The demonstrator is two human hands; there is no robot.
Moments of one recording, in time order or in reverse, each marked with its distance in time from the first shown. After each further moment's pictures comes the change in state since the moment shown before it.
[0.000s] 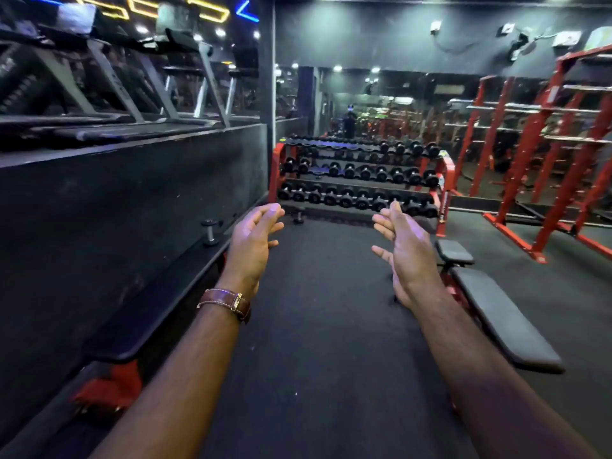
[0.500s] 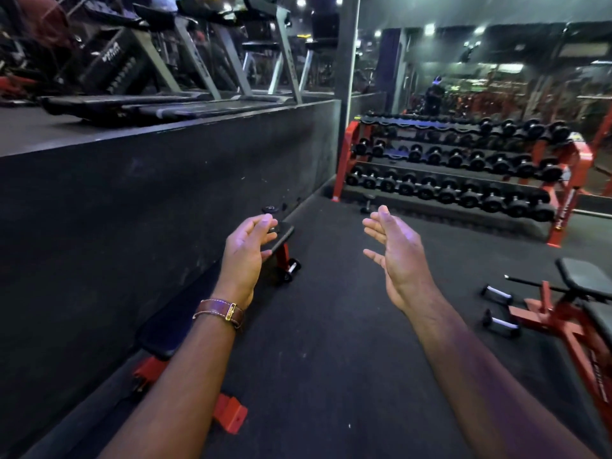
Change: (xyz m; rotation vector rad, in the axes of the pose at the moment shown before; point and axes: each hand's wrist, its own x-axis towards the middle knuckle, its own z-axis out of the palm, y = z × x) left_hand 0.202 -0.154 -0.110 0.095 0.271 -0.097; right_hand 0.207 0.170 0.189 0.049 -0.277 0.152
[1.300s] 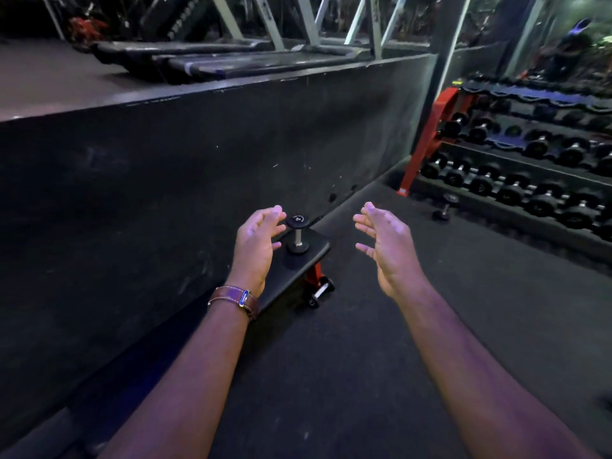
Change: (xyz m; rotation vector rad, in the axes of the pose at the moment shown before) left_hand 0.554 -0.208 0.130 0.060 0.274 -0.129; right_hand 0.629 0.189 0.120 -0.021 -0.271 0.180
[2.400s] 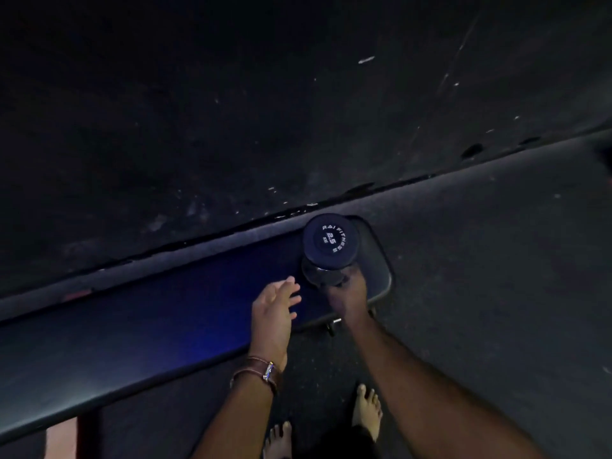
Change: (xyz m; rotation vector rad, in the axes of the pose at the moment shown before) left_hand 0.512 -0.468 0.162 -0.094 0.722 -0.729; right_hand 0.669 0.547 0.123 -0.480 -0.502 0.529
